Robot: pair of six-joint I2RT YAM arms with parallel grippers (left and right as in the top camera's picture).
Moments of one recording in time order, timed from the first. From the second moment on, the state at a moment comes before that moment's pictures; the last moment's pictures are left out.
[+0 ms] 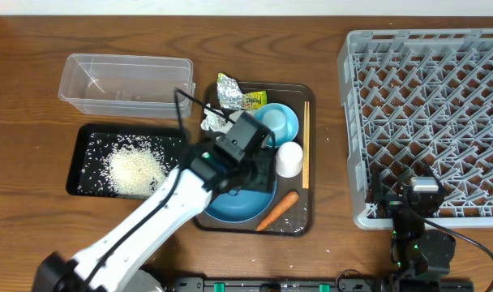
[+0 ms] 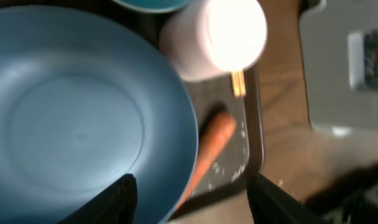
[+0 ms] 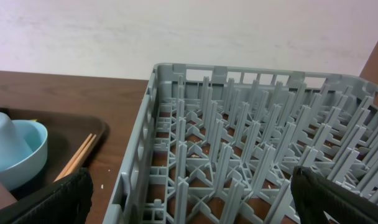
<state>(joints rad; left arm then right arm) -0.68 1.41 1.09 -0.83 0.20 -0.51 -0.06 0.01 0.01 -0.07 -0.05 -0.05</state>
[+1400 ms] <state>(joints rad) -0.46 1.33 1.10 -0.92 -0.29 -0.56 -0.06 0.01 0.01 -0.07 -0.05 -0.05</state>
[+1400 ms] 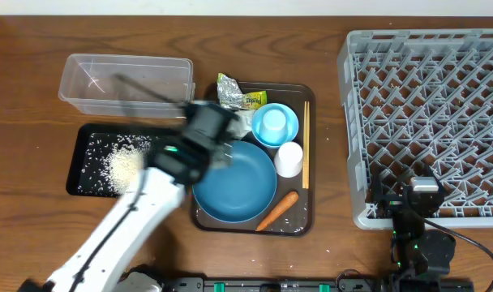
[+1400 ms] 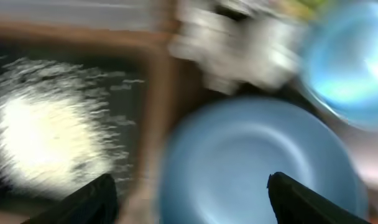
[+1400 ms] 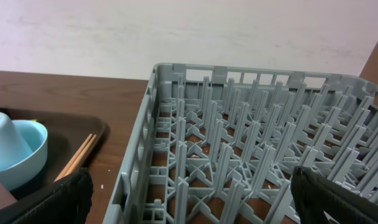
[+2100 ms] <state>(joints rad) -0.13 1.41 1.32 -1.00 0.30 -0.38 -0.06 0.01 0.01 -0.07 -0.05 -0.05</state>
